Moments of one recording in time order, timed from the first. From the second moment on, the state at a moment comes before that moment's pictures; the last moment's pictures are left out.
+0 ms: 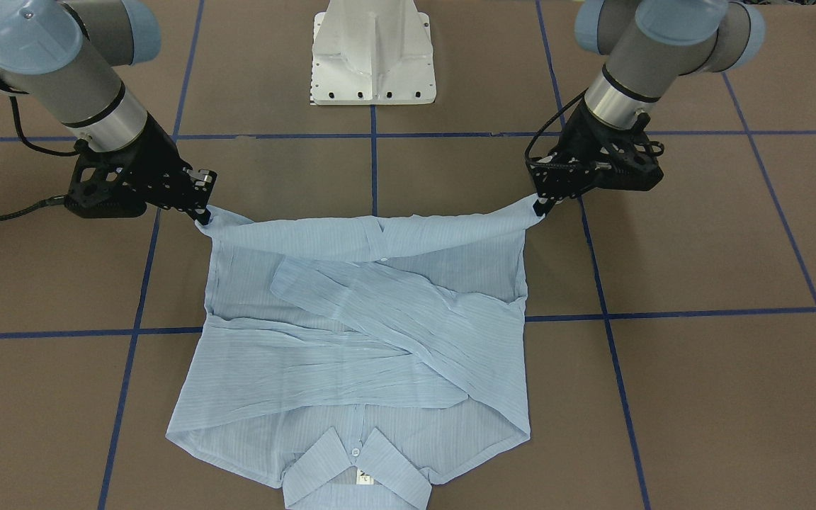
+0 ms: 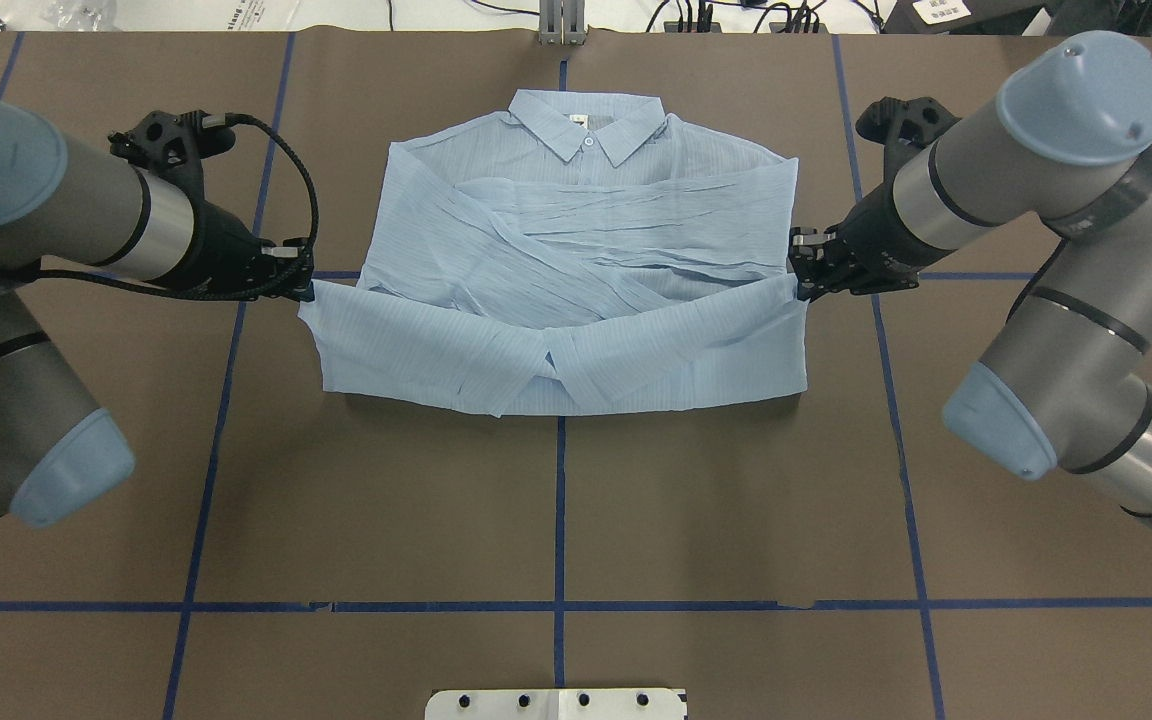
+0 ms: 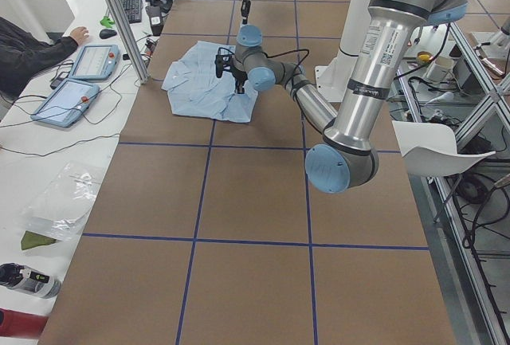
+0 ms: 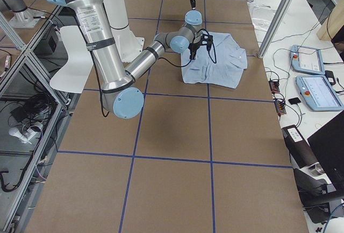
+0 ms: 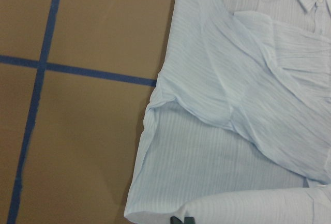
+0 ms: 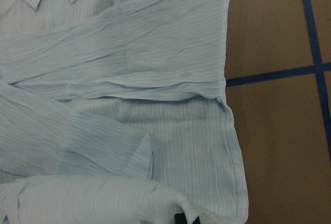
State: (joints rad) left arm -0.79 -1.93 -1.90 -1.88 -2.03 -1.27; right arm 0.85 -1.19 1.90 -1.42 2.15 1.20
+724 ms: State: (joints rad) left arm -0.89 -2.14 -1.58 -2.00 -2.03 -1.26; right arm 0.97 -1.04 1.69 -1.42 2.18 1.18
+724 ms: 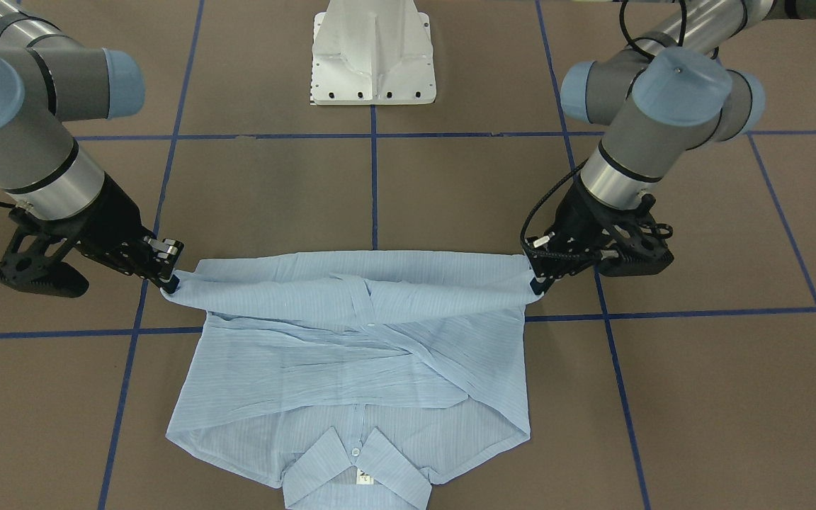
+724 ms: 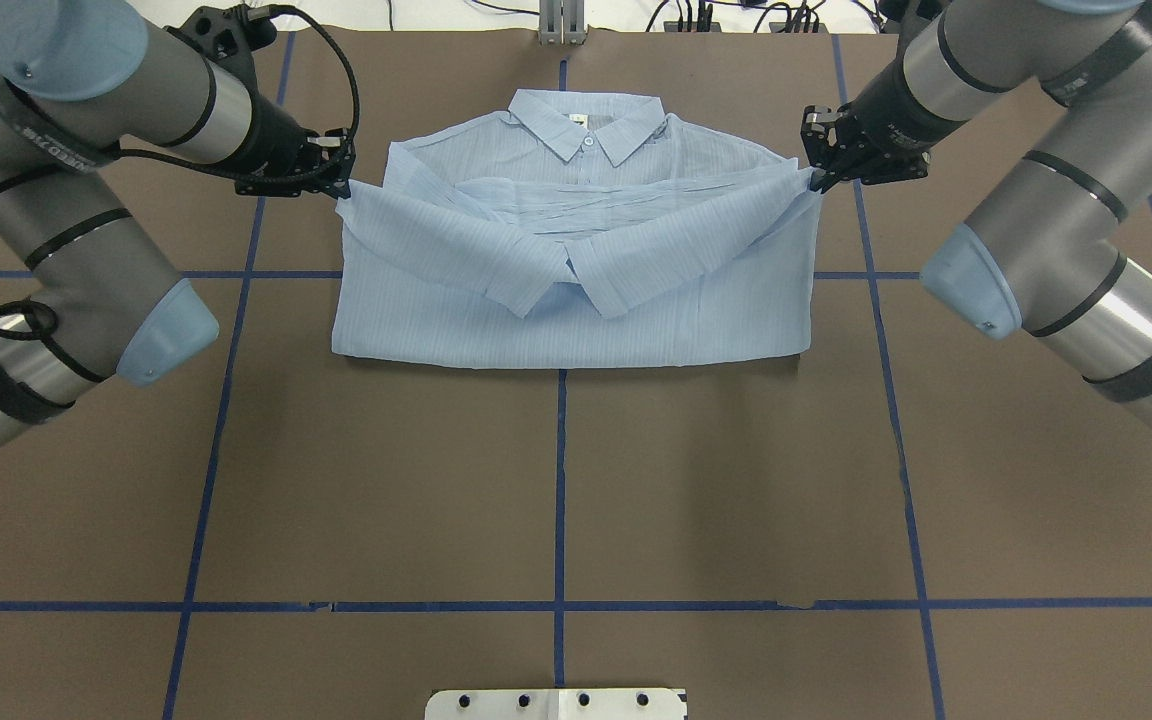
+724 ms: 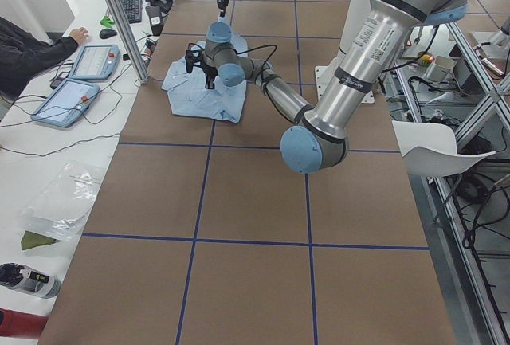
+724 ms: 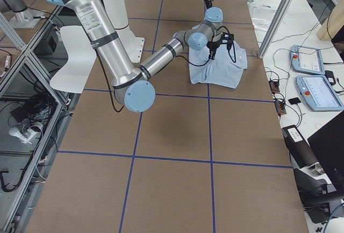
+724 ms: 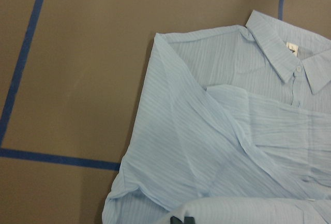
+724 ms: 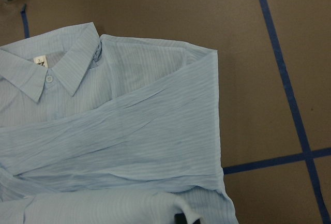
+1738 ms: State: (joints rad) left arm -0.93 -2.34 -1.07 -2.37 -2.03 -1.27; right arm 1.00 -0.92 1.37 -1.27 2.18 1.18
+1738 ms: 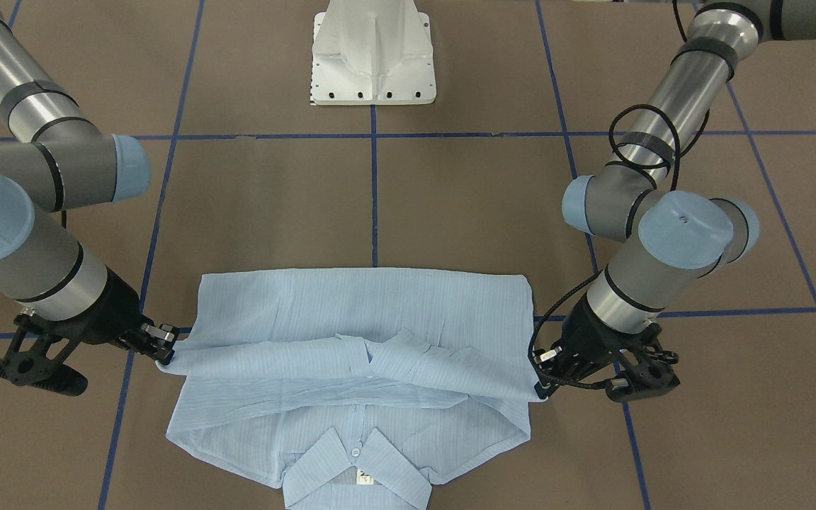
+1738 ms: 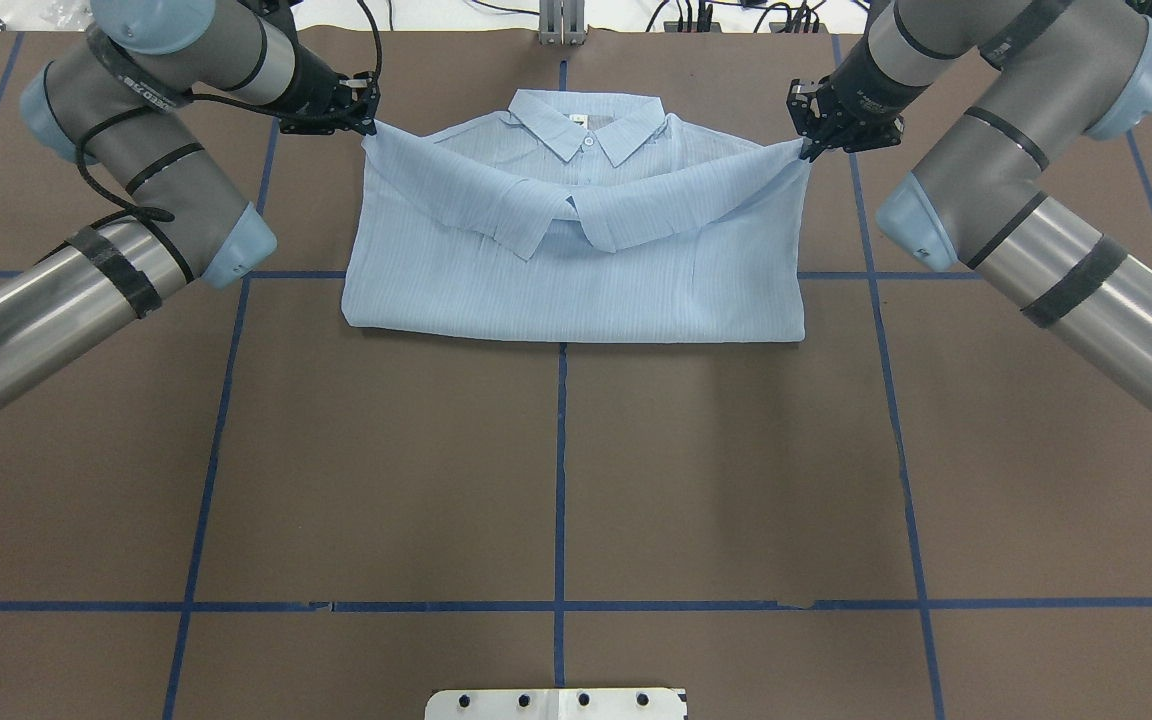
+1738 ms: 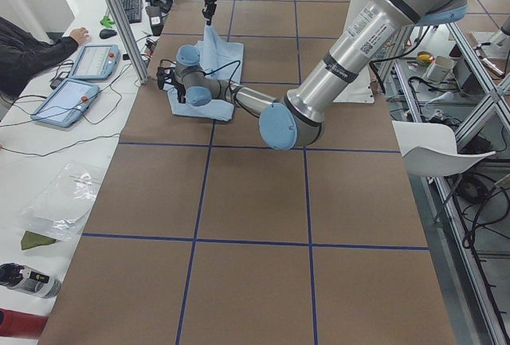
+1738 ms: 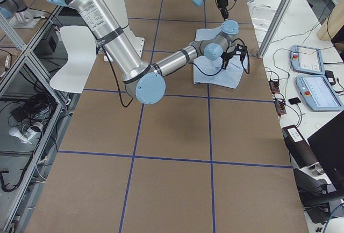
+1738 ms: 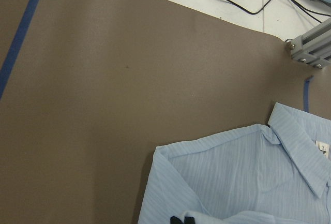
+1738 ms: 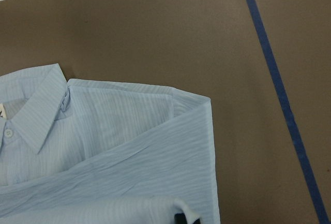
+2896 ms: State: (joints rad) left arm -0.93 -2.38 -0.94 -2.46 -2.02 -1.27; right arm 1.01 -0.87 1.25 -1.27 2.18 1.17
